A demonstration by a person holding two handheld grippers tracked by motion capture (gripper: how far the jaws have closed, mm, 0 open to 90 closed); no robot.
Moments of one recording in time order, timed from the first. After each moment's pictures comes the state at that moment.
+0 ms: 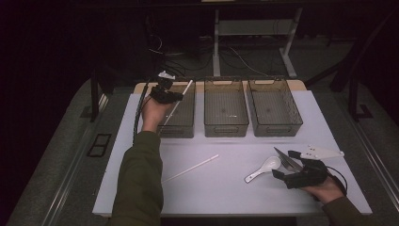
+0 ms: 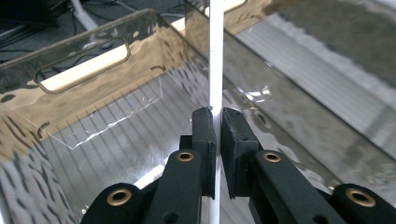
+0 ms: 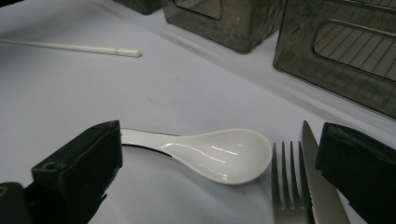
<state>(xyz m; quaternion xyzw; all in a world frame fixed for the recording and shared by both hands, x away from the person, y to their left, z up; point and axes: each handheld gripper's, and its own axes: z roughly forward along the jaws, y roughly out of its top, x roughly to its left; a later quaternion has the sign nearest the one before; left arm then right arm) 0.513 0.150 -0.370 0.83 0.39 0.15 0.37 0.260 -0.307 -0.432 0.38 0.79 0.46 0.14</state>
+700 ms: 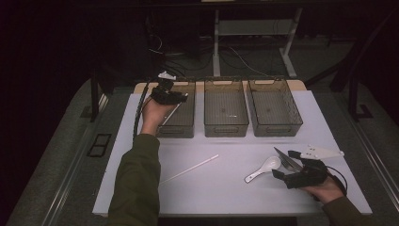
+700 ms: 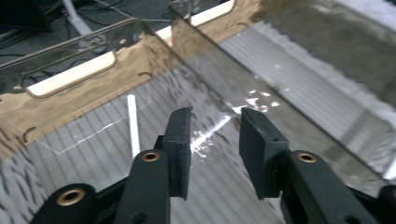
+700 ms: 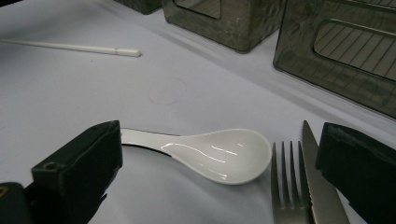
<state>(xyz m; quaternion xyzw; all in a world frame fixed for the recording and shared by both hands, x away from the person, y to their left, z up) 0.496 0.149 -0.358 0.82 0.38 0.13 0.41 0.260 -0.307 -0.432 0.38 0.79 0.46 0.14</state>
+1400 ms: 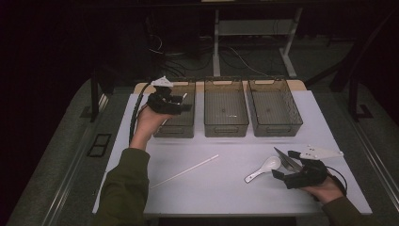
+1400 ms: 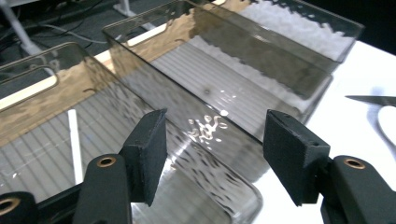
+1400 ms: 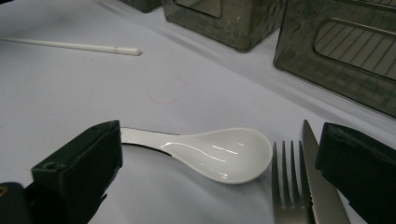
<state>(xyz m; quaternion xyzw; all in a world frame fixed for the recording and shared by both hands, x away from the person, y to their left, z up) 0.442 0.149 -0.339 0.83 0.31 0.10 0.45 0.259 -0.306 -0.432 0.38 0.79 0.45 0.14</state>
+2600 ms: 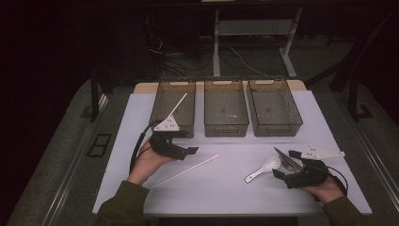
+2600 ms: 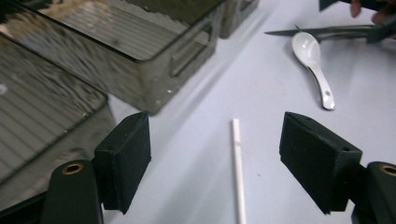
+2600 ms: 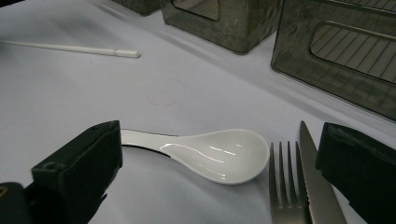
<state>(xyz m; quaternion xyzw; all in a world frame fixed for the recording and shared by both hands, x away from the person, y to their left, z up) 0.337 0.135 -0.383 0.86 0.24 0.08 0.45 0.259 -0.307 -0.431 0.39 0.79 0.46 0.14</state>
